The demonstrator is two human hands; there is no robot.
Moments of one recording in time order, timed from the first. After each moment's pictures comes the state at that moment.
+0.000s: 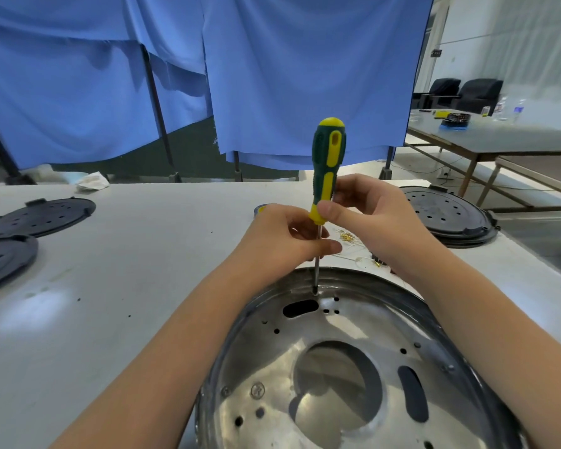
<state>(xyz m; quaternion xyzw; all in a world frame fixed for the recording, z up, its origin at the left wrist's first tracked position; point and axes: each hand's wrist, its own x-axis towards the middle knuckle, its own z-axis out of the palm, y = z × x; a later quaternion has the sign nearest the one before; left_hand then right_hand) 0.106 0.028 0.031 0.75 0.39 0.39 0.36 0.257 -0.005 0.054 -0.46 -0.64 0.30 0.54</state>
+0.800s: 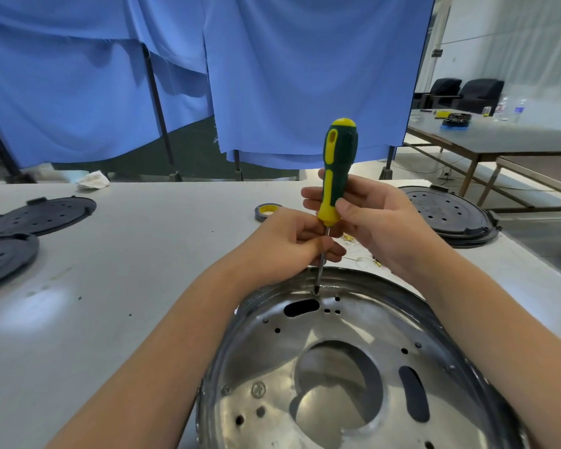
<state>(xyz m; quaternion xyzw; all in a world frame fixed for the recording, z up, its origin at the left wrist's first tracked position) 0.106 0.024 0.035 0.76 0.34 0.32 0.45 0.262 -0.005 0.051 -0.35 -0.62 0.46 0.54</state>
